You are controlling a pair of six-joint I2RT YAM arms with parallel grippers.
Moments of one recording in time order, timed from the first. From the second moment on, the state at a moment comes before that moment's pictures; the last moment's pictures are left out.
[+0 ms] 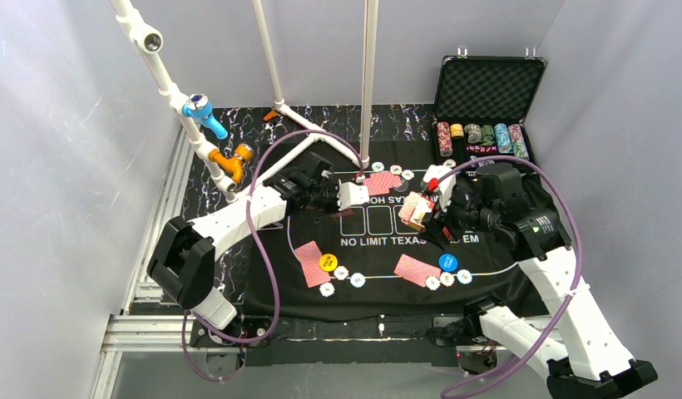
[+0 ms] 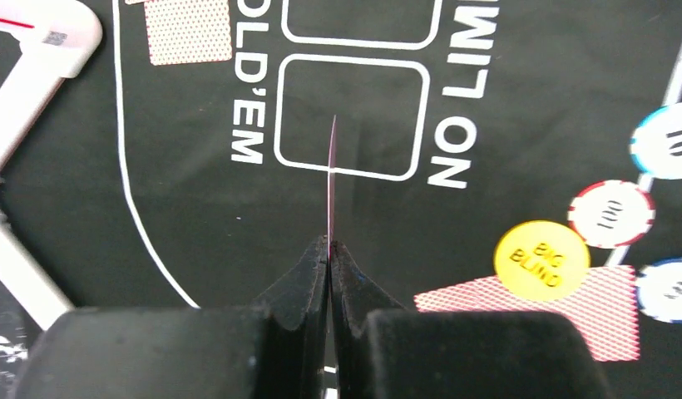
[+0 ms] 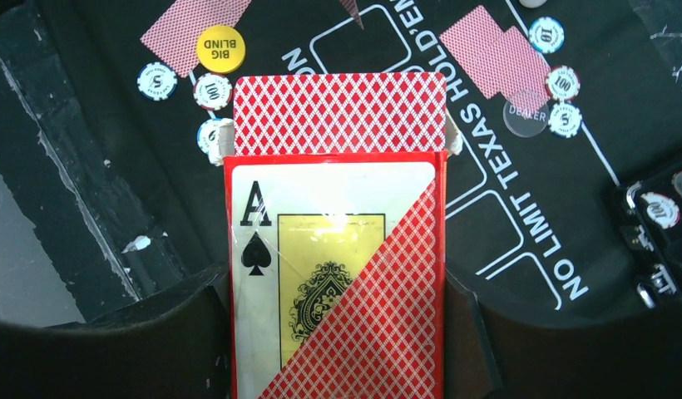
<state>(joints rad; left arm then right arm) -0.66 1.57 1.18 -0.56 0.32 0.74 0.42 0.86 1.12 -0.99 -0.49 -0.49</state>
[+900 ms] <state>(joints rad) -0.85 1.66 0.93 -0.21 0.03 0.95 0.26 0.81 1.12 -1.06 -0.48 -0.39</state>
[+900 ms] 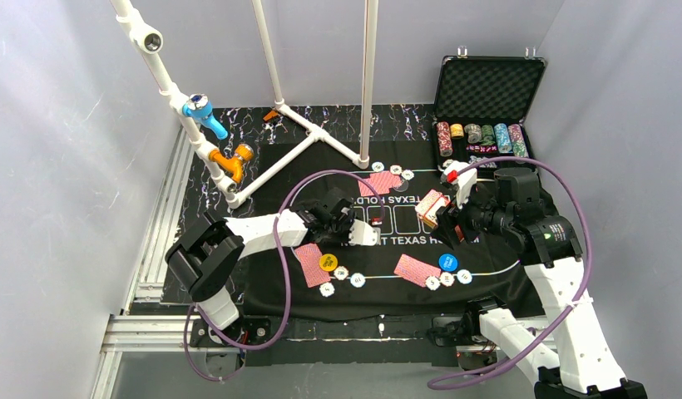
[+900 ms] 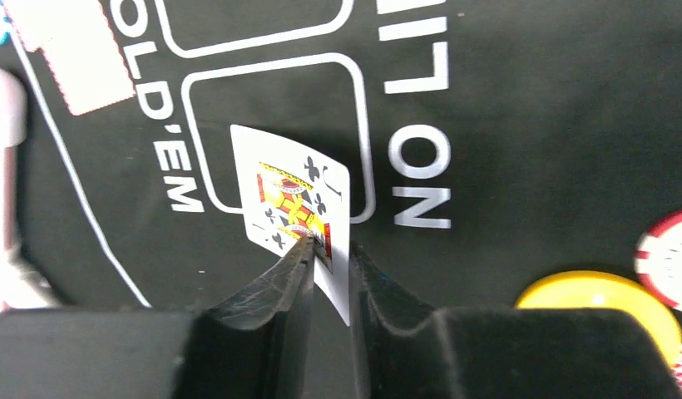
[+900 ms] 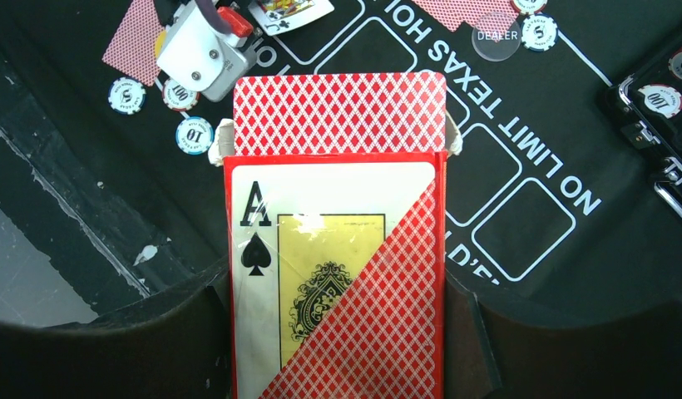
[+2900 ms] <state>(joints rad) -0.77 1.86 1.61 -0.46 1.01 -0.59 0.26 0.88 1.12 -1.11 -0.65 -0.66</state>
